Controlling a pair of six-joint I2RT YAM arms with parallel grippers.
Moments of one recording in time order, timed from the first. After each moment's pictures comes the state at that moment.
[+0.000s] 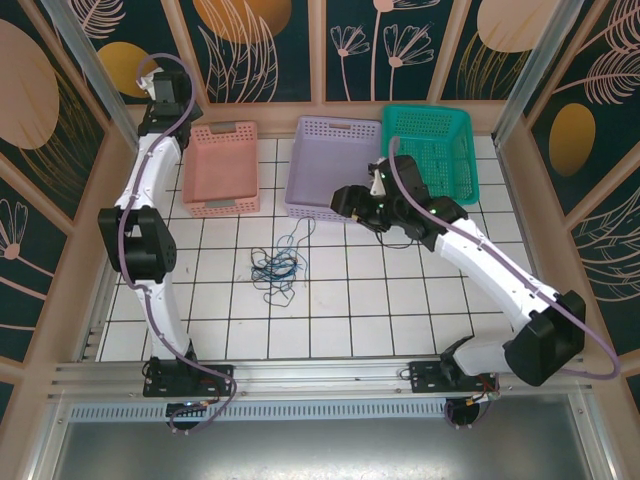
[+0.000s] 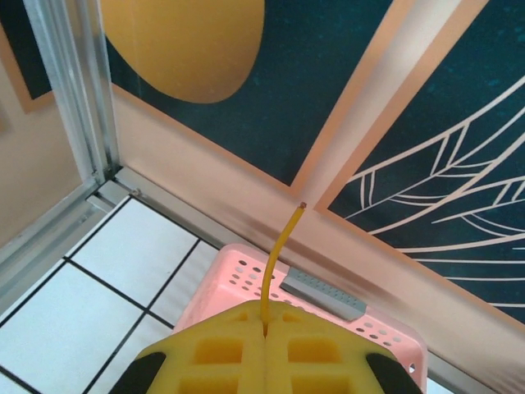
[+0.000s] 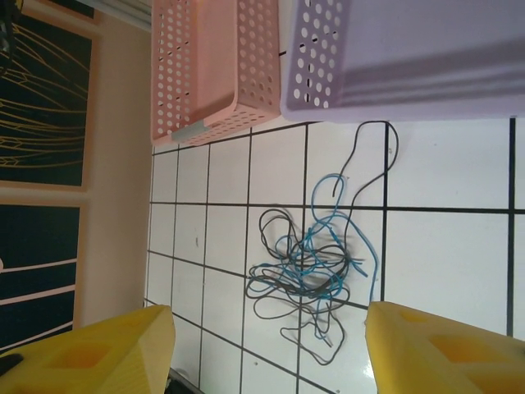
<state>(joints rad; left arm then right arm) -0.01 2.09 2.03 -0.43 -0.29 -0.50 0.60 1.32 1.21 -0.54 -0.31 0.84</state>
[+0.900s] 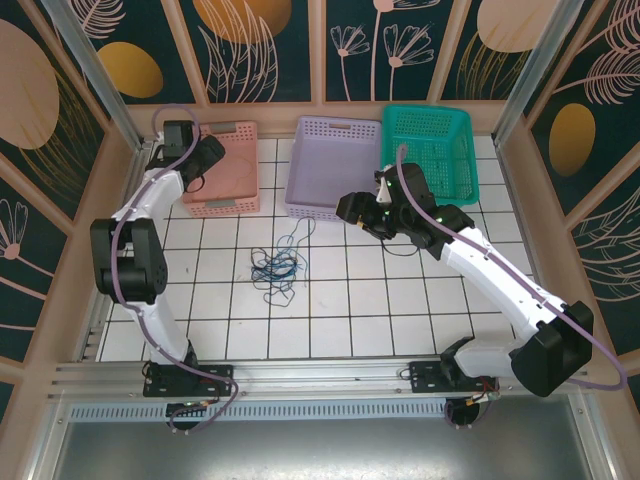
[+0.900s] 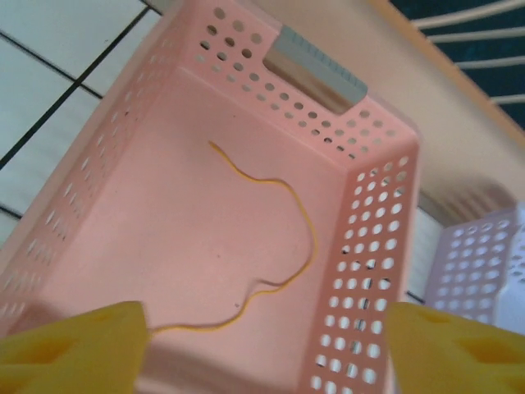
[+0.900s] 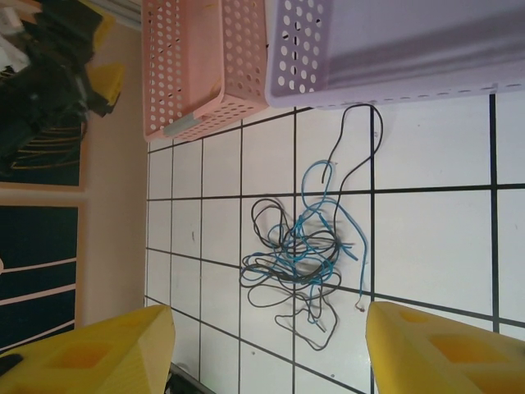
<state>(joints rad) -0.01 1.86 1.49 -0.31 0.01 -0.68 0.59 1.27 1.14 -0.54 -0.31 0.86</state>
